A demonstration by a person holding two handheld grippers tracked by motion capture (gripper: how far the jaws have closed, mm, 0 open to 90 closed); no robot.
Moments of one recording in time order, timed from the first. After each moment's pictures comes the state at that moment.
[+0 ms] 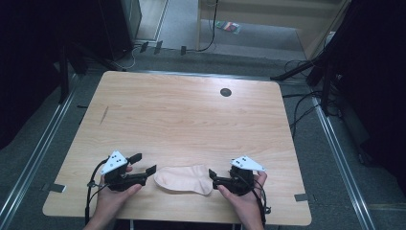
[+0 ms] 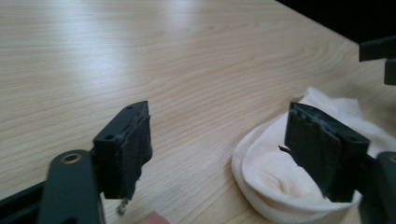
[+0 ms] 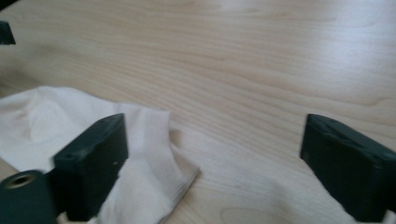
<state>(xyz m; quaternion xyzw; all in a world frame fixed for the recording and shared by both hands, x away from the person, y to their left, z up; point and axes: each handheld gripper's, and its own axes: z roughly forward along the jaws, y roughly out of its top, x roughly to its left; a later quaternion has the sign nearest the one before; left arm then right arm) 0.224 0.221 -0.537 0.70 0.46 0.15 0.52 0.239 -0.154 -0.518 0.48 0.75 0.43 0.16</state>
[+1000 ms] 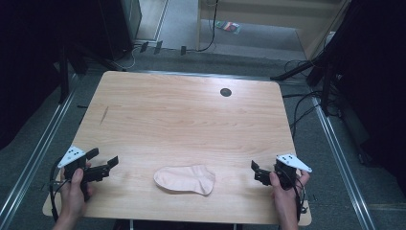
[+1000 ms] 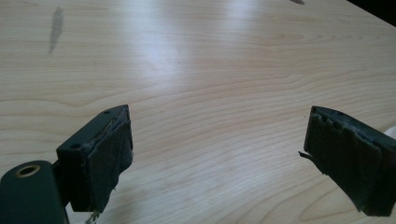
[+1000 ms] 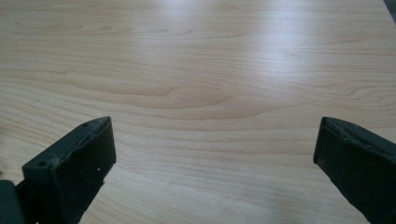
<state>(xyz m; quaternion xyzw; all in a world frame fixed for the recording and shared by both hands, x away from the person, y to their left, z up) 0.227 0.328 -0.545 0.65 0.55 0.22 0.48 0.261 -0.274 -0.530 0.54 0.69 0.42 0.24</state>
